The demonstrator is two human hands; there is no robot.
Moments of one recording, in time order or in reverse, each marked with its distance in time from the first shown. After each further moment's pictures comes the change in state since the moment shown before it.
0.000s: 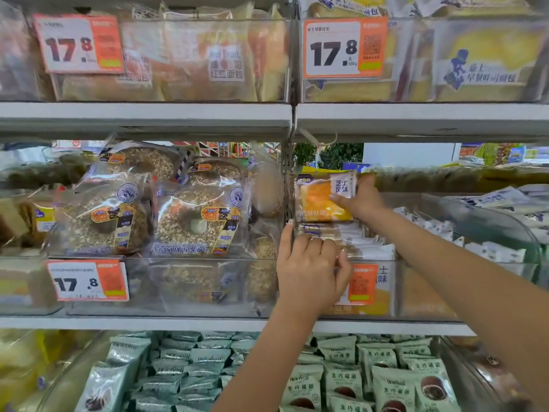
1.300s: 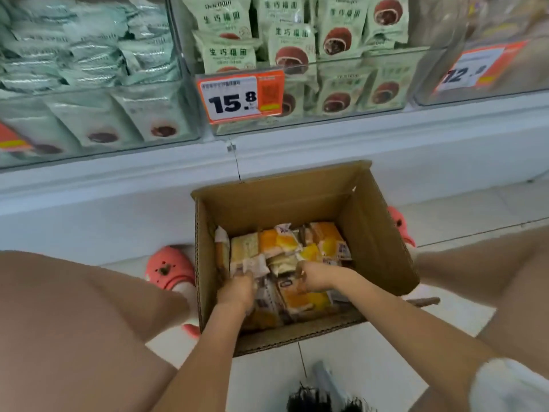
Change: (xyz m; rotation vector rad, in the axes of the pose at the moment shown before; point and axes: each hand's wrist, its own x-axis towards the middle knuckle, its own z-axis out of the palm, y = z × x) left_hand -0.475 0.075 -0.193 -0.146 -2.143 -0.461; right_hand -0.556 0.301 0.116 -0.401 -1.367 0.588
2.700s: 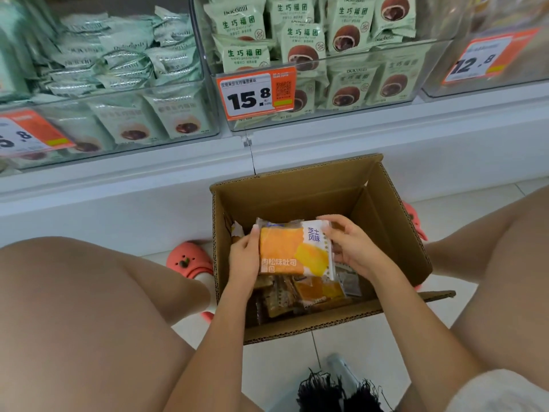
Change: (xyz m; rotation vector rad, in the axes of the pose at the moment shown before) left_hand -0.024 0.006 -0.032 -1.320 0.400 -0.043; right_hand -0.047 0.006 -0.018 1.257 0.346 -0.221
